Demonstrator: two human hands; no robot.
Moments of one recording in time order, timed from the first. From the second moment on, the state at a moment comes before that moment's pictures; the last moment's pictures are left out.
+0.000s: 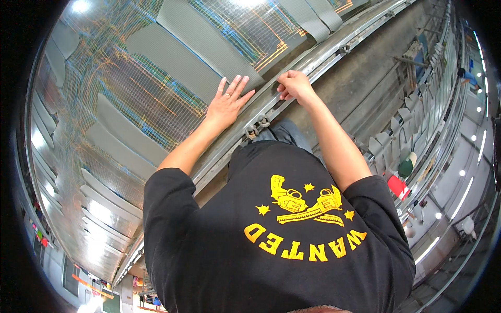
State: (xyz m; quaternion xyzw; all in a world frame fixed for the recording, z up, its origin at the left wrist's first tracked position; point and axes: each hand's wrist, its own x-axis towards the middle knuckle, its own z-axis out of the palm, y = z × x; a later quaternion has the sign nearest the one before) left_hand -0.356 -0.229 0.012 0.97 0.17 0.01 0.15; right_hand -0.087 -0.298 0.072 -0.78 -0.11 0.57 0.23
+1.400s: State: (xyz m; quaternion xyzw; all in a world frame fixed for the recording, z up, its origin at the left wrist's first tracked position) left_hand 0.051 -0.179 0.046 0.94 0.29 0.05 0.19; right_hand 0.318 -0.180 0.027 -0.73 -0.05 0.62 0.29
